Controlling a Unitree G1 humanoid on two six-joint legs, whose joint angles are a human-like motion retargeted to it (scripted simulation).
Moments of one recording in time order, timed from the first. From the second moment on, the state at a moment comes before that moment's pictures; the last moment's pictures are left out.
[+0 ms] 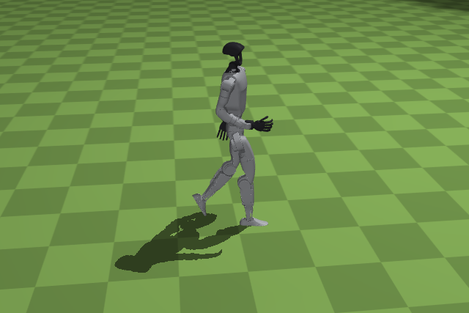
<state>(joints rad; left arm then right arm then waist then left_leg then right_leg) 0.33 0.07 0.40 1.60 0.34 -0.13 -0.28 0.31 -0.11 0.29 0.24 0.08 -0.41 0.11 -0.38 -0.02 -0.10 0.06 -0.07 0.20 0.63 0.41 -0.03 -0.21 -0.09 -0.11 0.06 0.09 -0.03</state>
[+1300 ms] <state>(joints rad) 0.03 0.18 0.33 1.60 0.38 -0.18 -0.24 0.35 -0.08 0.27 0.26 0.07 -0.41 0.15 -0.44 0.08 -0.09 0.19 -0.05 0.14 0.22 0.03 -0.07 -0.37 0.01 -0.21 0.05 0.17 -0.05</state>
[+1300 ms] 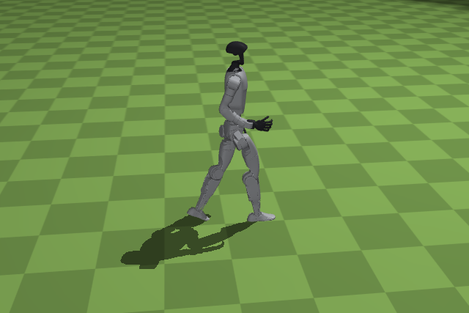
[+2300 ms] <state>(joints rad) -0.18 0.18 0.45 1.41 0.16 -0.25 -0.23 0.34 -0.11 0.20 0.23 0.05 -0.42 0.11 -0.26 0.04 -0.02 -0.06 -0.04 0.27 0.06 -0.11 0.15 -0.30 0.01 -0.20 0.61 0.09 0.02</state>
